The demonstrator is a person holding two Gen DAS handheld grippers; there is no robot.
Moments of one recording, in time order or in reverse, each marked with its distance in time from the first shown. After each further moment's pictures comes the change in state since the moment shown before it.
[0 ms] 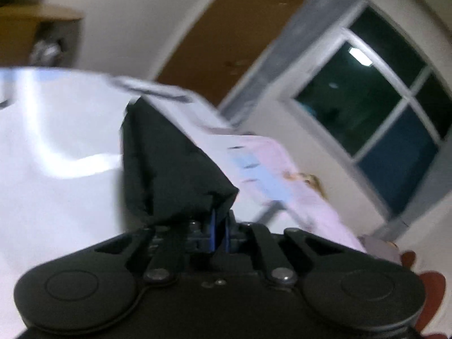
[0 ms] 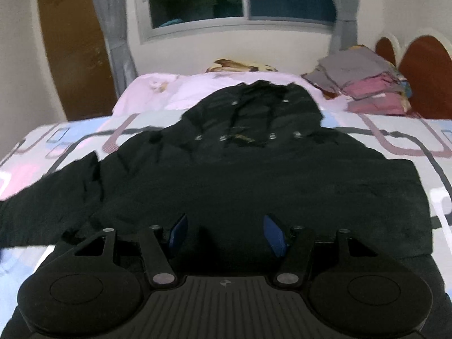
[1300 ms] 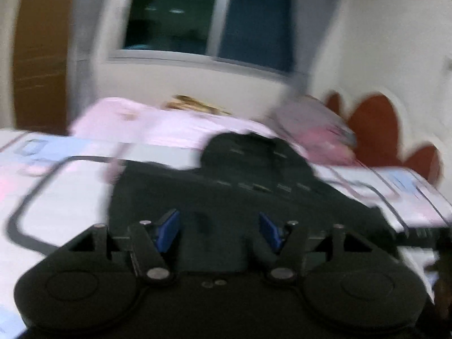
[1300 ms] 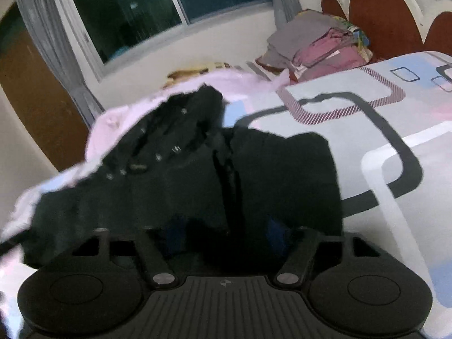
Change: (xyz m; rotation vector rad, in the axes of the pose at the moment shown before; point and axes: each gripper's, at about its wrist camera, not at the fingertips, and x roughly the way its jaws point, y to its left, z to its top) left arm 0.024 -0.258 -0.171 0.663 0.214 -0.270; right arm -0.009 -0.160 0.005 0.273 0.050 0.030
